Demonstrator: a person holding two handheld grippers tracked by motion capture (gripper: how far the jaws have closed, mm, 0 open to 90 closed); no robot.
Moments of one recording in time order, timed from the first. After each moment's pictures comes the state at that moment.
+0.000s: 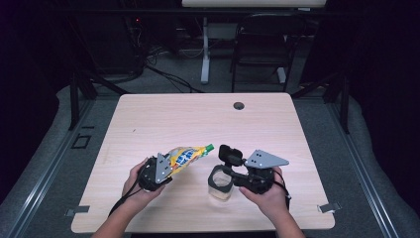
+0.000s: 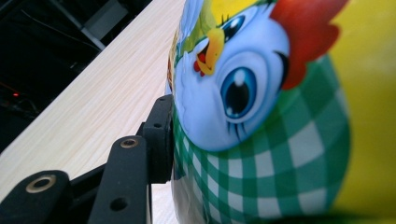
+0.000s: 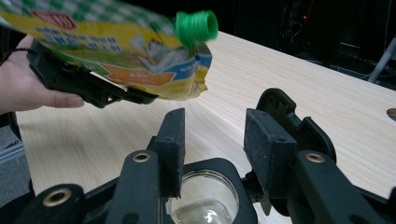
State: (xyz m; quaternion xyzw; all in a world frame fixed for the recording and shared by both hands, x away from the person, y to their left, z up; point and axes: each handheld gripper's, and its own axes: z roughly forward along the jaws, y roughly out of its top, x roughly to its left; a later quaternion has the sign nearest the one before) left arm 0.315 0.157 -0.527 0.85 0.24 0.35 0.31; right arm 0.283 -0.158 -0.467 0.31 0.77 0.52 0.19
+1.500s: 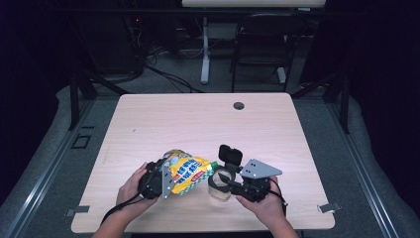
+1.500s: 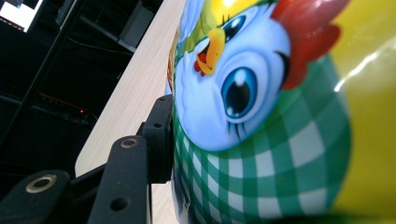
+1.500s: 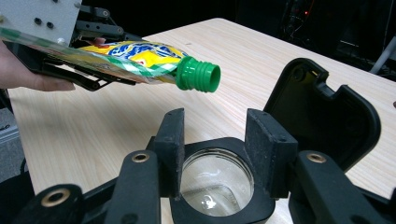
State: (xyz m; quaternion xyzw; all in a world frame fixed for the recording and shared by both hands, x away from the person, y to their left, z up) left arm 0.292 0.152 -0.534 0.85 0.16 0.45 0.23; right arm 0.272 -0.150 -0.486 0.29 0.79 0.50 0.20
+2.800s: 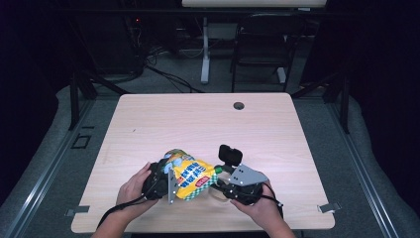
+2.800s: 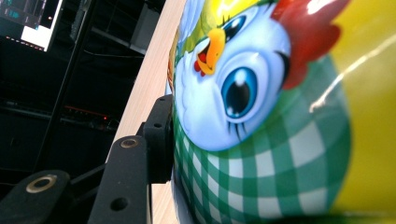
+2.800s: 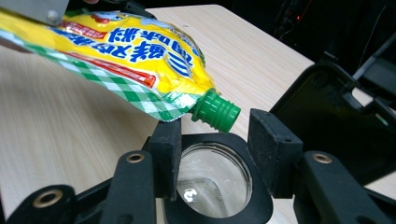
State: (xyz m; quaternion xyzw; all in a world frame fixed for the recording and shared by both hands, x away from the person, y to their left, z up) left arm 0.288 0.142 -0.535 0.85 0.12 0.48 0.18; right arm 0.266 -0.130 -0.492 0.24 0.82 0.45 0.26
